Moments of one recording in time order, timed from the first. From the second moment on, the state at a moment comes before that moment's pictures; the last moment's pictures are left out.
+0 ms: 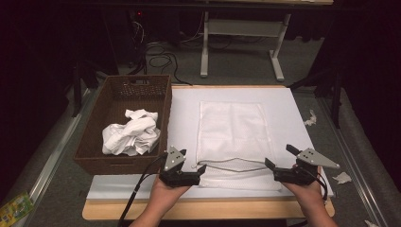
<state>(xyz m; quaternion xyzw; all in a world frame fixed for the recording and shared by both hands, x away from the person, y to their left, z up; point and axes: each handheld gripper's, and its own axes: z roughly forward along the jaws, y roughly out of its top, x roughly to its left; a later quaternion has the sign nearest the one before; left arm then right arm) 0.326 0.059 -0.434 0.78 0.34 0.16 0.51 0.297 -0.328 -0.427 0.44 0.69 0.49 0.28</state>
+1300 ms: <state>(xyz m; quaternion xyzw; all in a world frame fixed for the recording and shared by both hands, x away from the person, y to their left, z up) 0.333 0.044 -0.447 0.80 0.32 0.12 0.50 0.303 -0.335 -0.434 0.46 0.70 0.47 0.28</state>
